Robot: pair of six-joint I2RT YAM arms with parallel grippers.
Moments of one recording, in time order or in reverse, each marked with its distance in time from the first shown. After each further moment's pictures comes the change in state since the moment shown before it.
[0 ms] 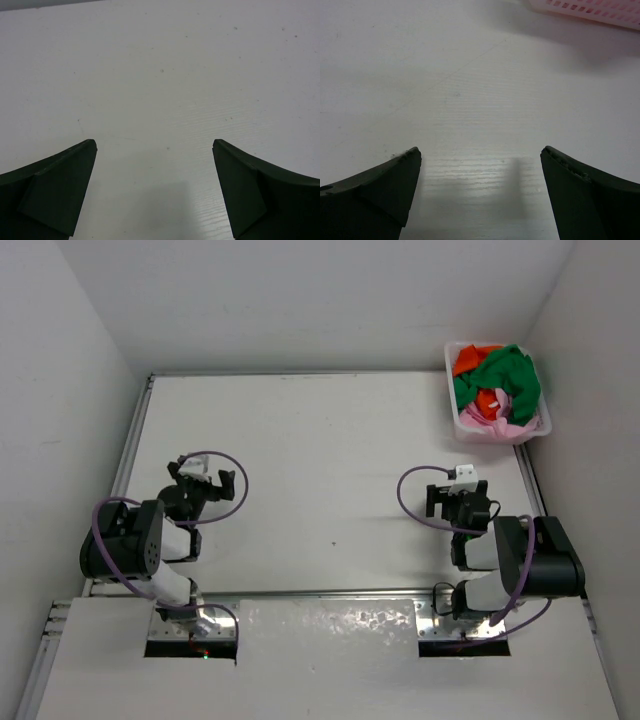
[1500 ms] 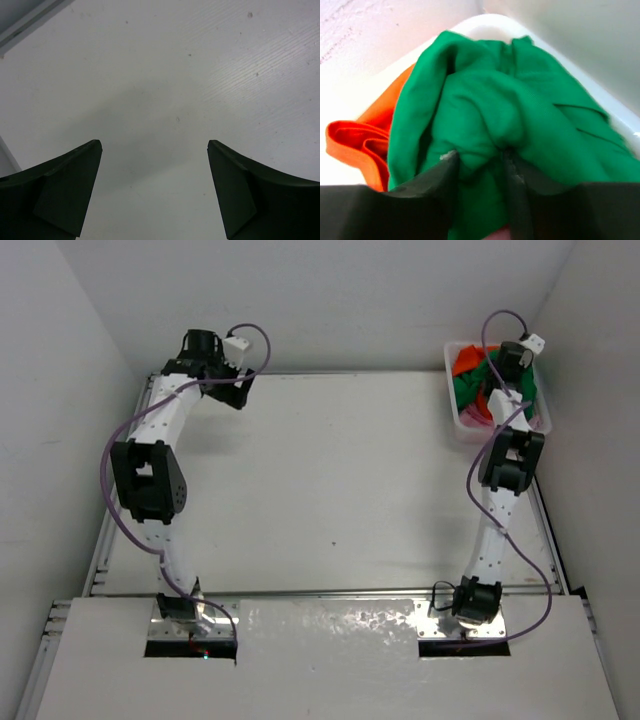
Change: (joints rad) left arm -0.131 0.460 1.726 -1.991 -0.098 0.354; right arm -0.229 1.168 2.239 -1.080 0.303 0.460
